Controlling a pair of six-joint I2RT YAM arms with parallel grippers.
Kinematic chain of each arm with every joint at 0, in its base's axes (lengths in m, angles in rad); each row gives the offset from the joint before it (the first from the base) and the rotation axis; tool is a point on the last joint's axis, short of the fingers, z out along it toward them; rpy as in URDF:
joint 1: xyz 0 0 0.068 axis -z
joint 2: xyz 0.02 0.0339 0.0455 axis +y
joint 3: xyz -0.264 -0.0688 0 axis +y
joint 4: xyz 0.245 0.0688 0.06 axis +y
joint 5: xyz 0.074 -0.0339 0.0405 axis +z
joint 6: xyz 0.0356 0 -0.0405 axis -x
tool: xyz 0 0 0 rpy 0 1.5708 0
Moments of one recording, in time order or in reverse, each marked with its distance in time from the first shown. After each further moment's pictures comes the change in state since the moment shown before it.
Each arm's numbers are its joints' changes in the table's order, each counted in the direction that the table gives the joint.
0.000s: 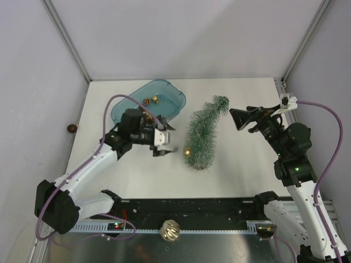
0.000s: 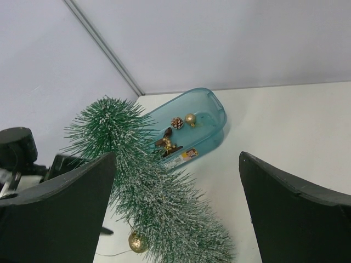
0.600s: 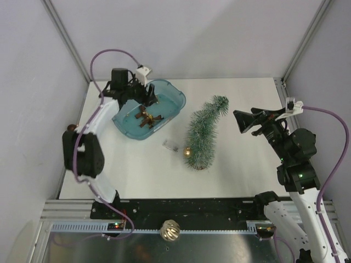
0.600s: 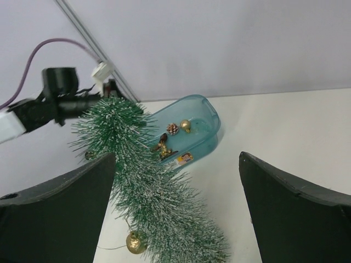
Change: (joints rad) left arm -0.400 0.497 -0.522 0.028 0.271 0.610; right arm 0.012 -0.055 0.000 0.030 -0.024 0.018
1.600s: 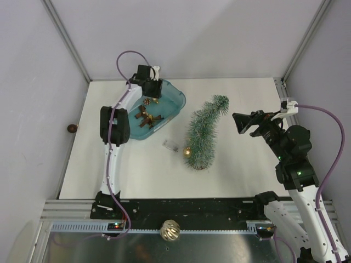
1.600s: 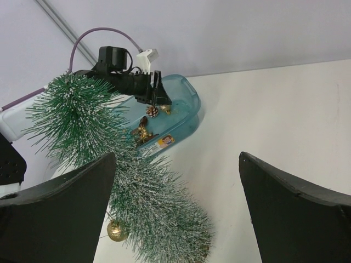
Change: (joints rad) left arm 0.052 0.820 -0.805 0.203 0.443 0.277; right arm -0.012 0.023 0.000 0.098 -0.053 0.046
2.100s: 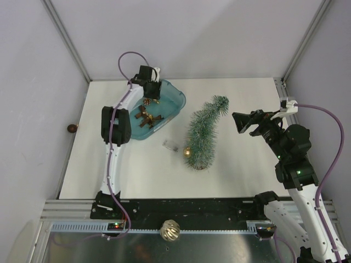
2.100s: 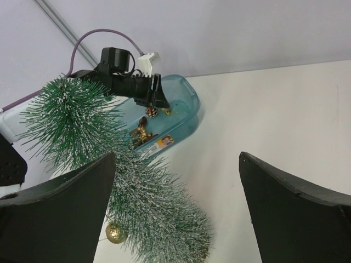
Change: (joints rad) left arm 0.012 0.008 -0.008 0.047 0.067 0.022; right arm 0.000 0.011 0.000 -0.006 0.000 0.004
